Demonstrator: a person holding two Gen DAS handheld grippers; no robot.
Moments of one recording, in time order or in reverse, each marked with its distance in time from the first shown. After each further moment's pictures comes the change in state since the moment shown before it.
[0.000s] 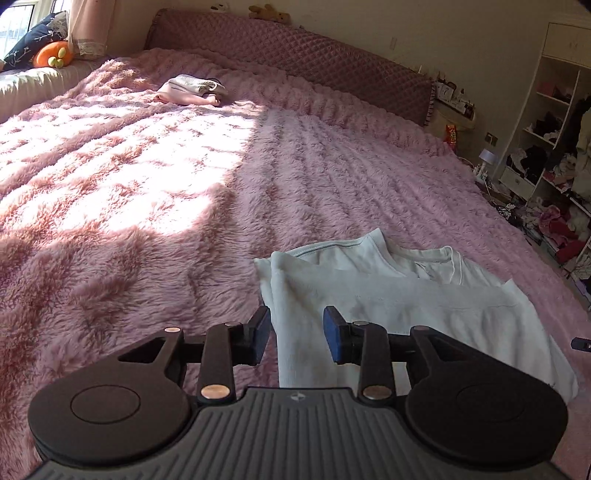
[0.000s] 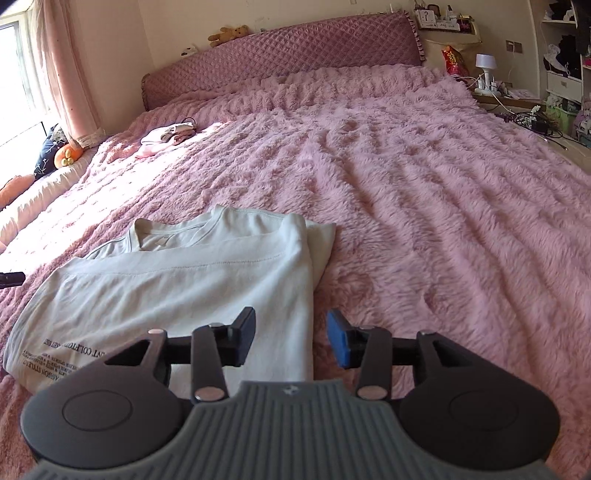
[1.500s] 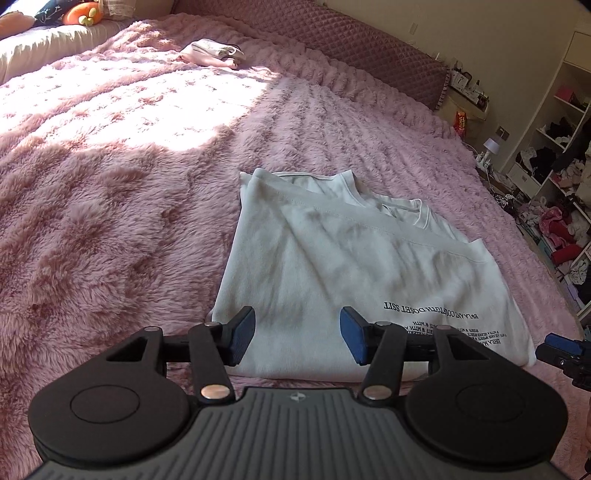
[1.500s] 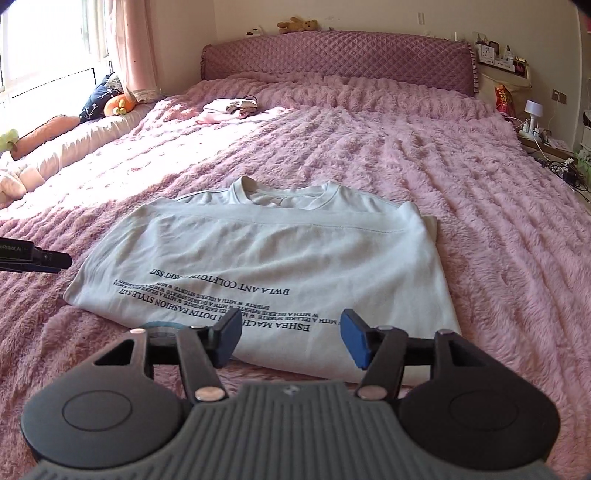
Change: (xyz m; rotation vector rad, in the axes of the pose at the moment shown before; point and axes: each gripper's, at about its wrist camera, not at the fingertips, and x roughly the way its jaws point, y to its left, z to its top) left arm -0.057 -0.048 -0.056 -0.095 0.092 0.049; right arm -0.070 0.165 -0.052 -0.220 0.009 0.033
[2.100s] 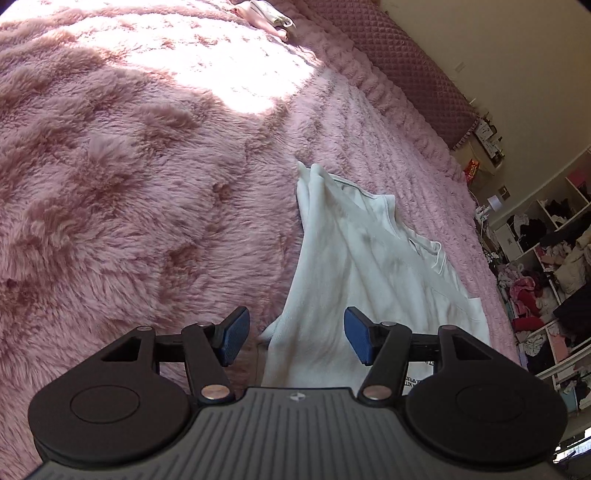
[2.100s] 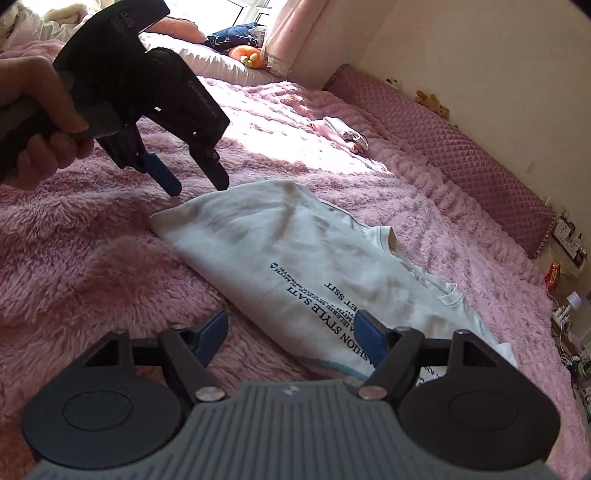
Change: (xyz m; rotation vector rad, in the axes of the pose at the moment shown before) left arm 0.052 0.096 0.014 -0.320 0.051 -0.162; right arm 0.066 0.216 -0.054 -0.626 -0.112 -0.042
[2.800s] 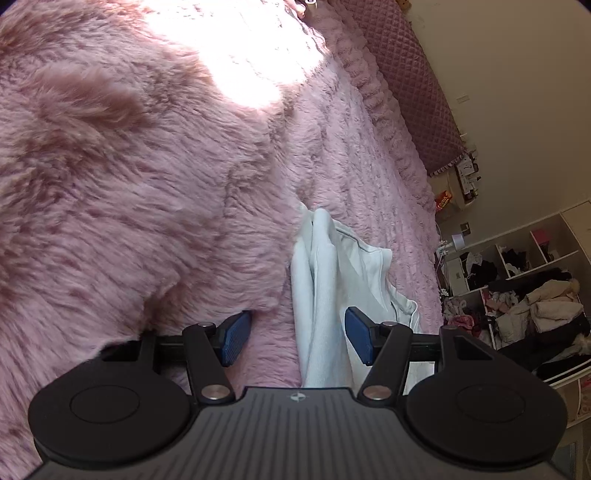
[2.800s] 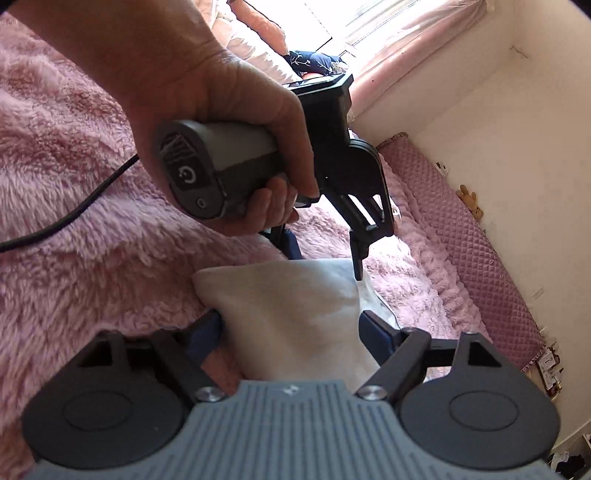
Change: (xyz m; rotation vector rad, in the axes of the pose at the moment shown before) left arm 0.104 0.036 0.076 -0.212 0.063 -0.199; right arm 0.079 0.078 0.045 -0.359 -0.125 -0.047
